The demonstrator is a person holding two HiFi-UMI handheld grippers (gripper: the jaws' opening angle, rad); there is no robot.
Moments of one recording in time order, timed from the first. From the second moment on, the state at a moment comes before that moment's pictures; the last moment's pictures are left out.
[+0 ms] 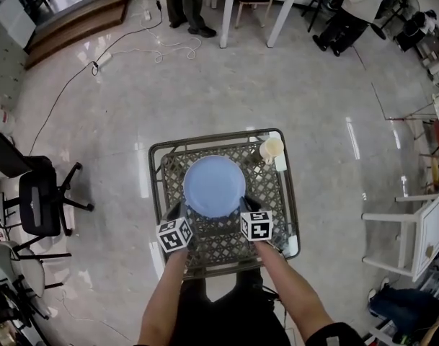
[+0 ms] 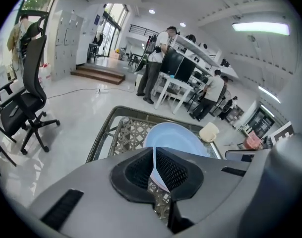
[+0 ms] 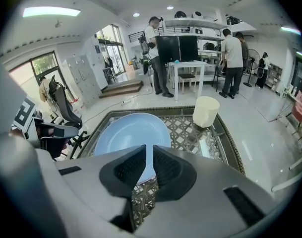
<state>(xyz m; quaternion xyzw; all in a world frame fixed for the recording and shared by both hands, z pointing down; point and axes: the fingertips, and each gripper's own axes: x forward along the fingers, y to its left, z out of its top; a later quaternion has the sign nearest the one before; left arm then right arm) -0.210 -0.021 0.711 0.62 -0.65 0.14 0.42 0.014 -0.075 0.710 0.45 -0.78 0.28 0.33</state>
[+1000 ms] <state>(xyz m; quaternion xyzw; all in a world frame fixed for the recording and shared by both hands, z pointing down) -0.138 0.087 0.433 0.75 -0.62 0.00 0.22 0.016 0.063 0.455 0.43 -0.88 0.18 0.12</state>
